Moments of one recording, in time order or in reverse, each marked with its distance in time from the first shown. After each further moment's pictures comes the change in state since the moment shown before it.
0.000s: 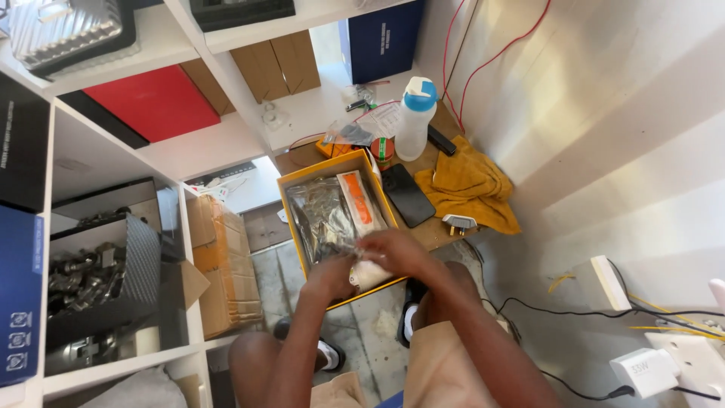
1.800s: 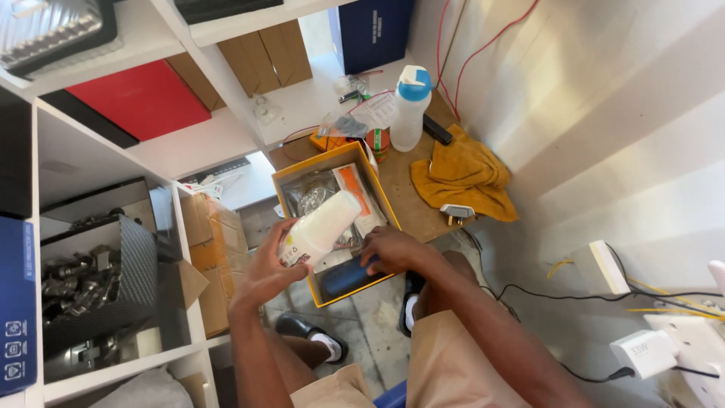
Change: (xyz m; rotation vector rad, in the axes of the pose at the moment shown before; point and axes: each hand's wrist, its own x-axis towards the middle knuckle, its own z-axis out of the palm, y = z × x) left_hand -0.105 -0.040 -0.085 -0.925 0.475 0.163; right_hand 0.025 0.098 0.057 -0.338 -0.354 -0.127
